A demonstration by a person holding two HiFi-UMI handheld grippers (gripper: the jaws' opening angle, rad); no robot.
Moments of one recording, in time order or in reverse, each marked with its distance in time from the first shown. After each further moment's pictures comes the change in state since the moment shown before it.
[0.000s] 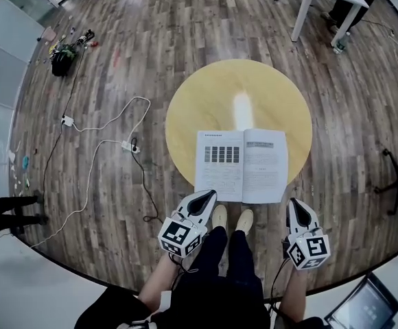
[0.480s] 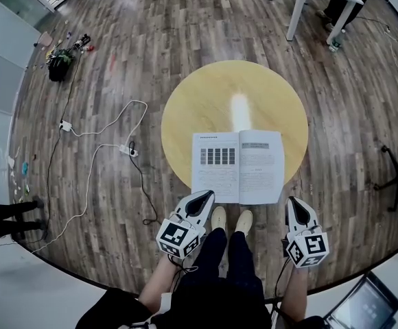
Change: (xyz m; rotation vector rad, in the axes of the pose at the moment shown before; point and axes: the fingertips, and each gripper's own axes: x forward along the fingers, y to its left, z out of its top) left arm 0.006 -0.003 0.002 -0.001 -0.002 -0.004; right arm 0.001 -0.010 -0.004 -0.017 0.008 -0.012
